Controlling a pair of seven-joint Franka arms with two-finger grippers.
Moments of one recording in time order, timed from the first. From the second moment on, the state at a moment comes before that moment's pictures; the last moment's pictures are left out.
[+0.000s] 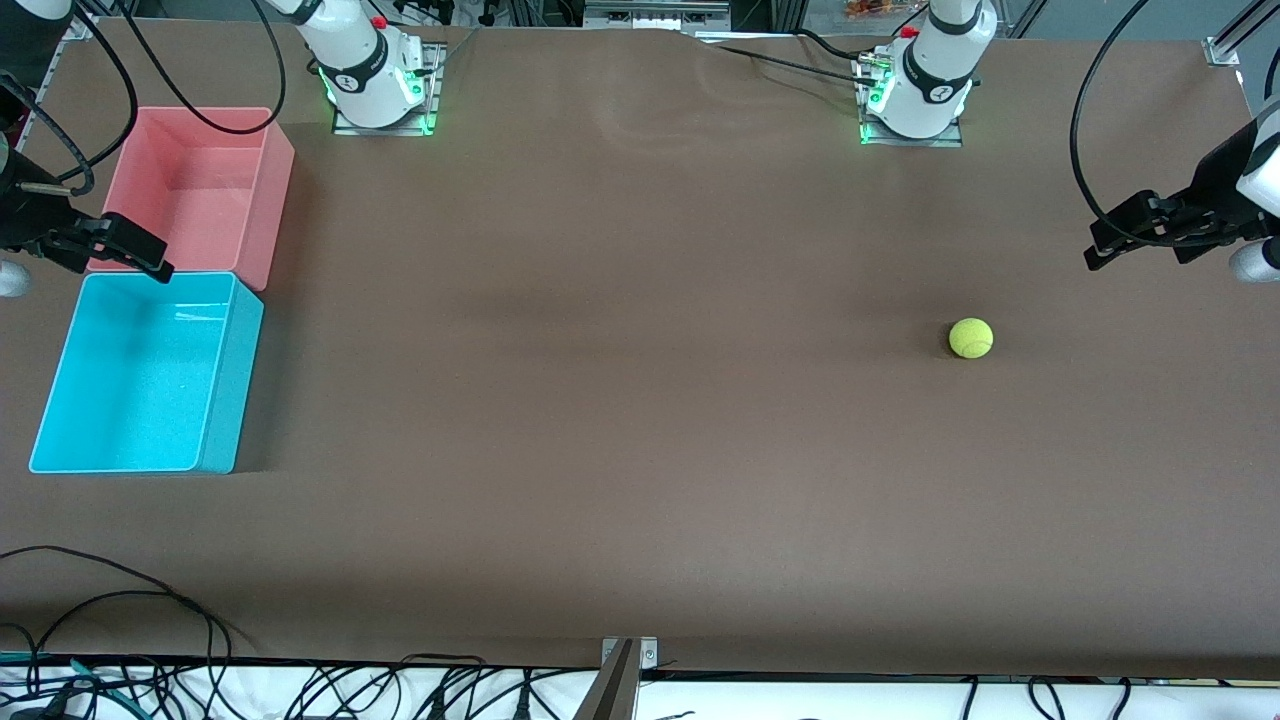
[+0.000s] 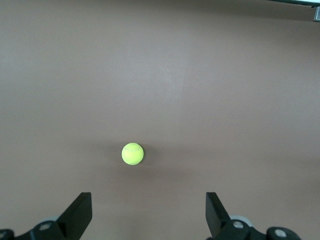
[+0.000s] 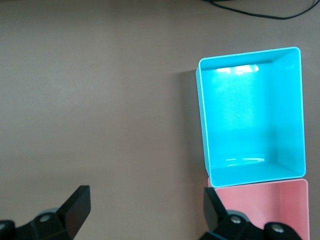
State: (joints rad) left arm 0.00 0.07 -0.04 -1.45 -0.03 1.52 -0.16; right arm 0.04 0.03 -0.05 -1.62 -0.01 1.69 0.10
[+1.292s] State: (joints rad) left arm 0.08 -0.06 -0.03 -1.71 0.00 1.74 -0.16; right arm 0.04 0.03 -0.05 -1.62 -0.01 1.69 0.10
